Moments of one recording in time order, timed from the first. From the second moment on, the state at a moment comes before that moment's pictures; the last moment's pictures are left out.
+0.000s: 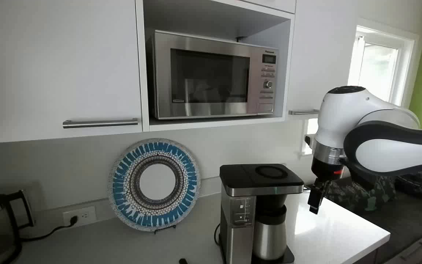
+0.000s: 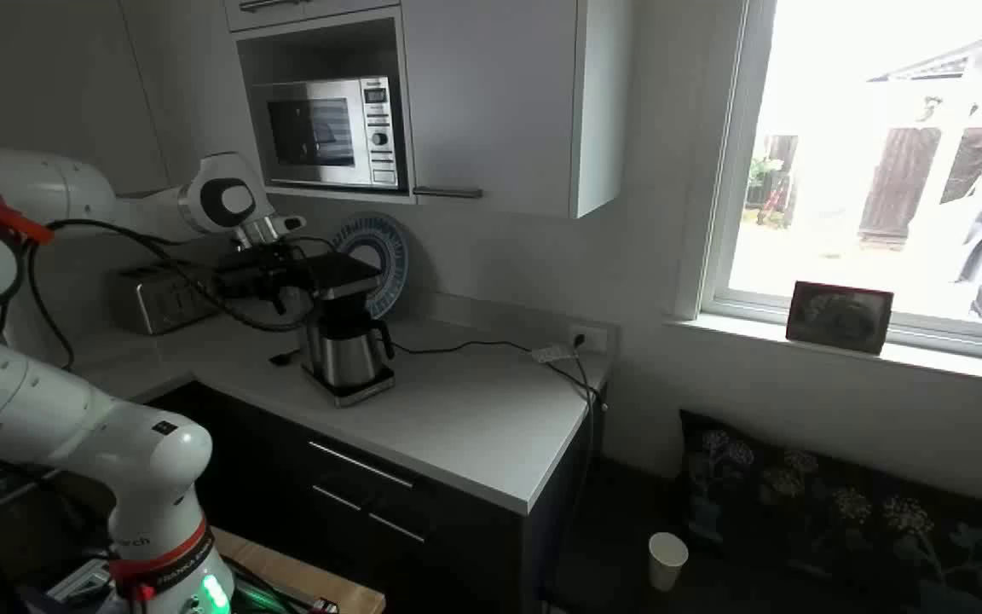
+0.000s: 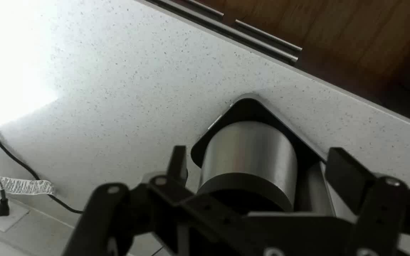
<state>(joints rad) 0.05 -0.64 0.16 -2.41 -0.15 1.92 -0.04</state>
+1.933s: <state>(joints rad) -0.20 -0.31 -0.25 -2.47 0.06 1.84 0.03</state>
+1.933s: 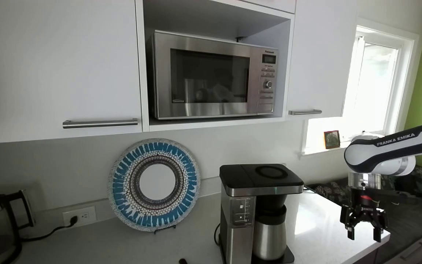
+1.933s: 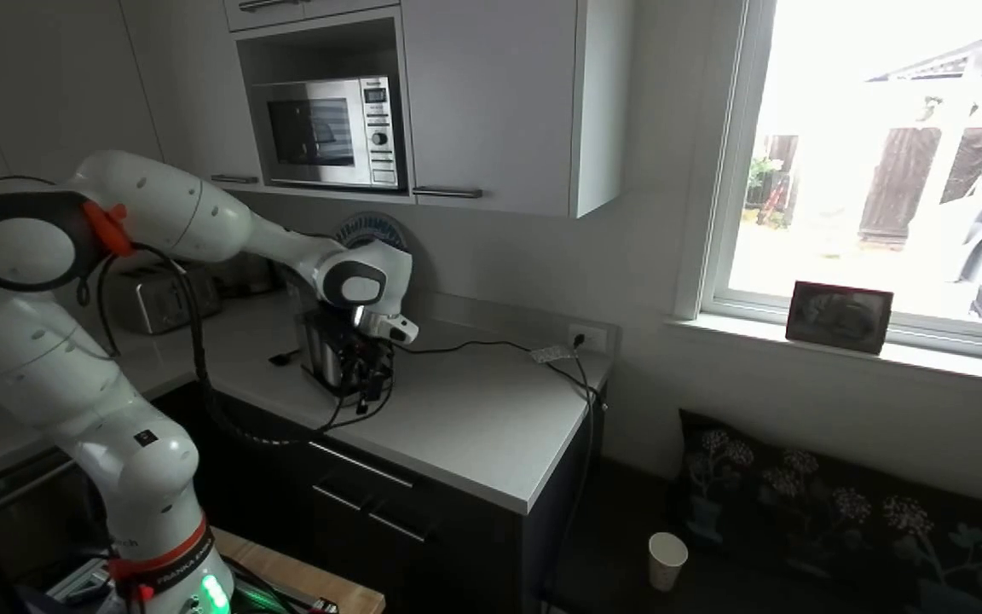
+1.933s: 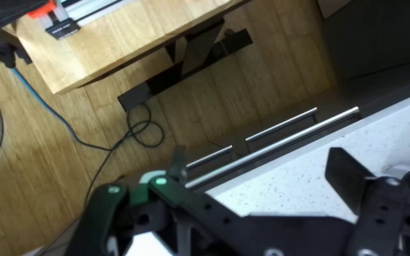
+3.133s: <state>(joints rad) -0.24 -0.02 -0.27 -2.39 0.42 1.86 0.20</state>
